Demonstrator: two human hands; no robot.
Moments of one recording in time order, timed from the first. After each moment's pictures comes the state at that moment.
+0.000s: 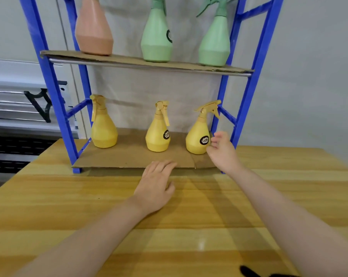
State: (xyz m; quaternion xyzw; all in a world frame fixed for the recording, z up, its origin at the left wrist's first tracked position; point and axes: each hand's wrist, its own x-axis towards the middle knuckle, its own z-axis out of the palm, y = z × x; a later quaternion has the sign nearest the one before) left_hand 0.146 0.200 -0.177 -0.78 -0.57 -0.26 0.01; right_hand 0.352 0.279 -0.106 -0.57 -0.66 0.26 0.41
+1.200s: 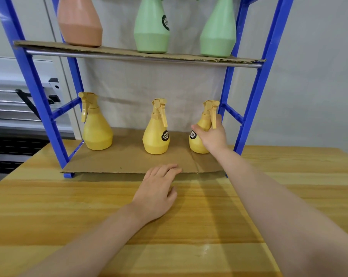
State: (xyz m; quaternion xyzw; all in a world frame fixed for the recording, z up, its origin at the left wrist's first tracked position) left_hand 0.155 0.216 -0.183 -0.79 -0.55 -0.26 0.03; right_hand 0.321 0.360 -0.106 -0.55 -0.62 0.23 0.51
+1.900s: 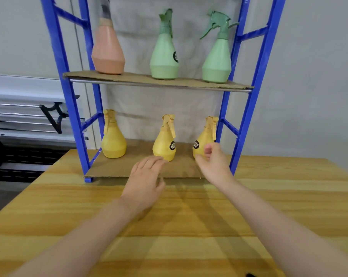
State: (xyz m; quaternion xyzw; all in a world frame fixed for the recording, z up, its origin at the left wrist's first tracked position) left_hand 0.109 0.189 -0.142 -0.75 -0.58 -0.31 0.08; right_hand 0.315 0.254 -0.103 -0.56 -0.67 0.20 0.44
